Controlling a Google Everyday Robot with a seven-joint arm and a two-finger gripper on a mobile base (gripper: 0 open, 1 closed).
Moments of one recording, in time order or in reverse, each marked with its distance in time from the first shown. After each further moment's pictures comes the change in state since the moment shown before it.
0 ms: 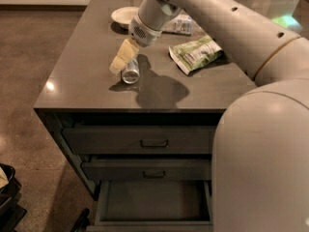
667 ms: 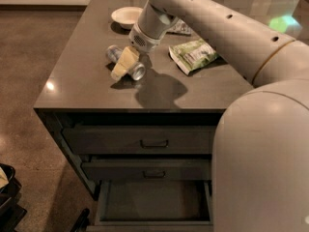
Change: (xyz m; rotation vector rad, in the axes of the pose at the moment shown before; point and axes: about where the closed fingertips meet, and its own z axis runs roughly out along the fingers) arm 0.013 -0.005 0.021 0.017 0.023 0.015
